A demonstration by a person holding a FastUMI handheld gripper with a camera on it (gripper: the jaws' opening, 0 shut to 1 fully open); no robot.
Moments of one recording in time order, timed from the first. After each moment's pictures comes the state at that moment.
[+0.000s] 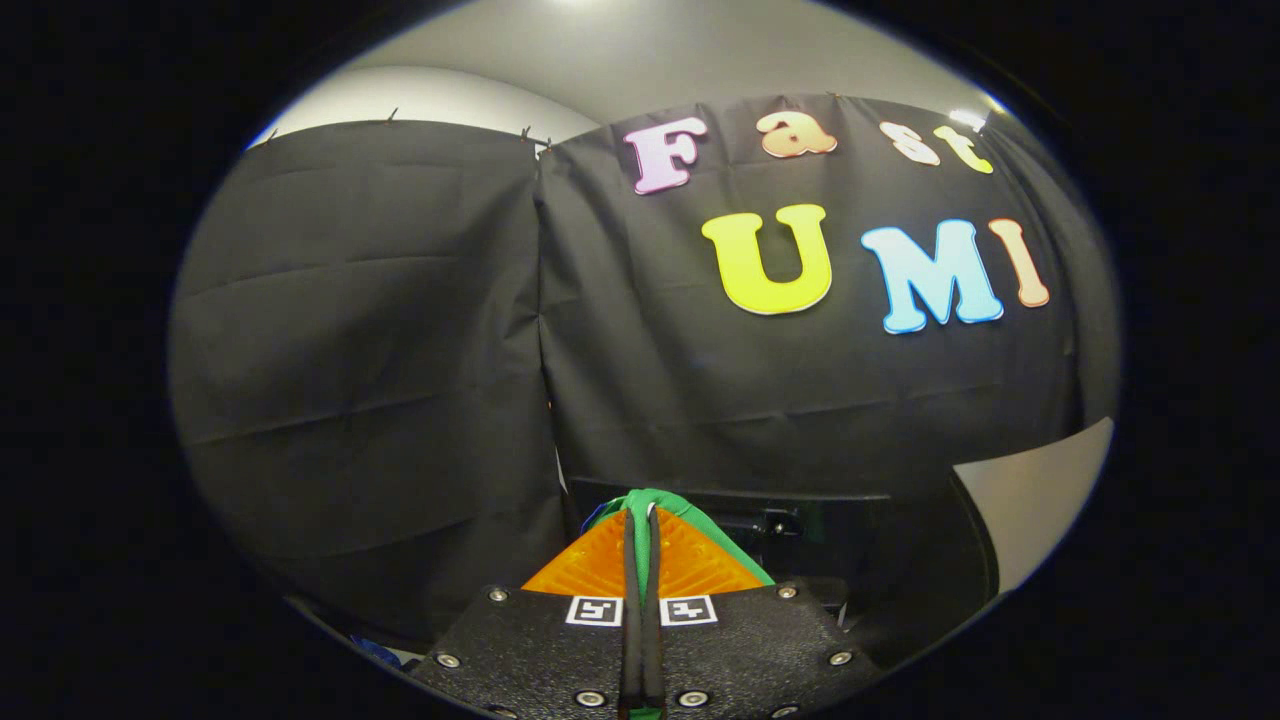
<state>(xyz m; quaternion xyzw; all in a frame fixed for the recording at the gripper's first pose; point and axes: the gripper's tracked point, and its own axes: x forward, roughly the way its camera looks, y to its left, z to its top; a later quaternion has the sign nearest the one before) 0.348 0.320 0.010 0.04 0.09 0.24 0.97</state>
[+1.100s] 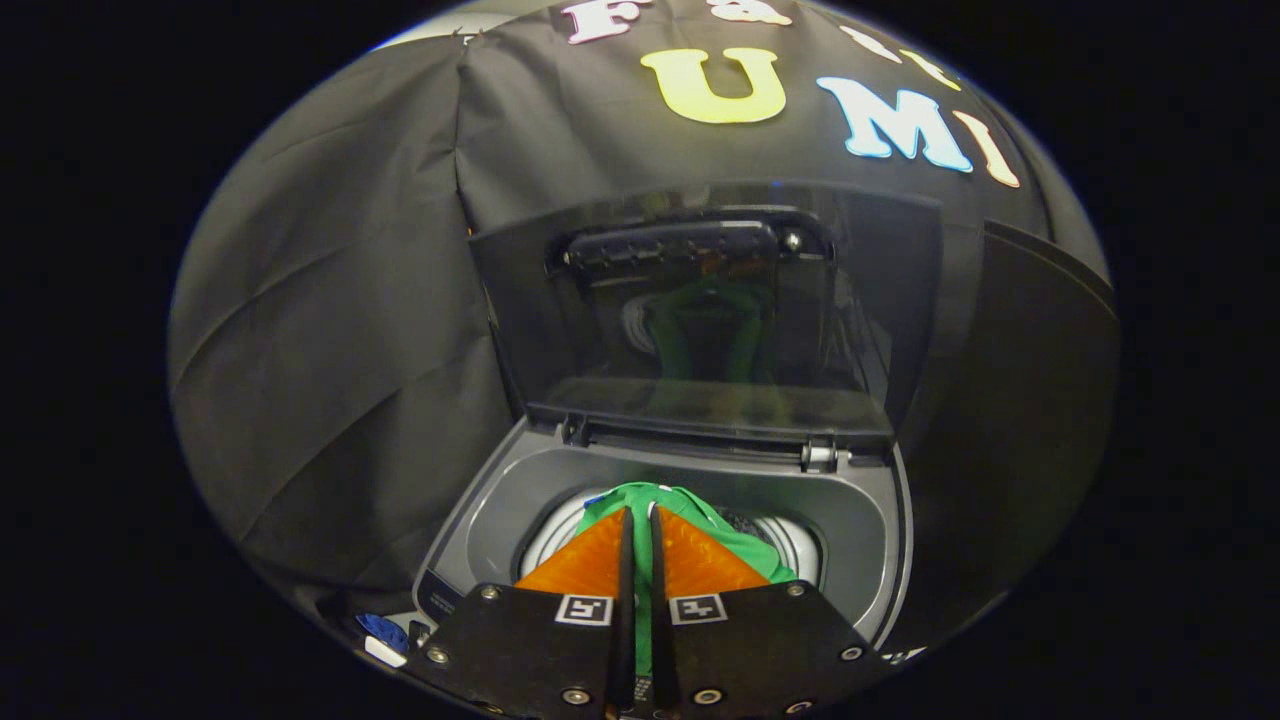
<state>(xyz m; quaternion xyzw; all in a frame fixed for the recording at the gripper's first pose) 0.352 0.330 -0.205 0.02 0.32 0.16 0.93</state>
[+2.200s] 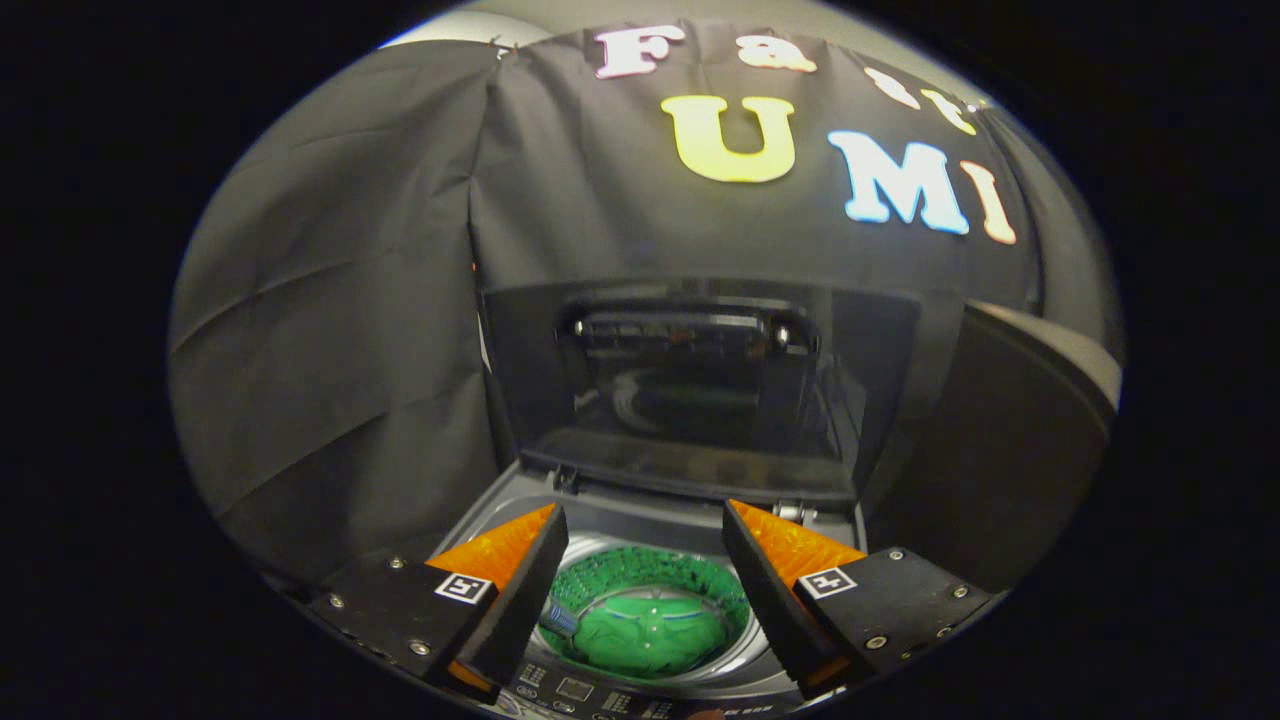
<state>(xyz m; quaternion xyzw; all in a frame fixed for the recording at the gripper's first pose) 0.372 0.329 -0.110 -0.02 0.18 0.14 0.97</state>
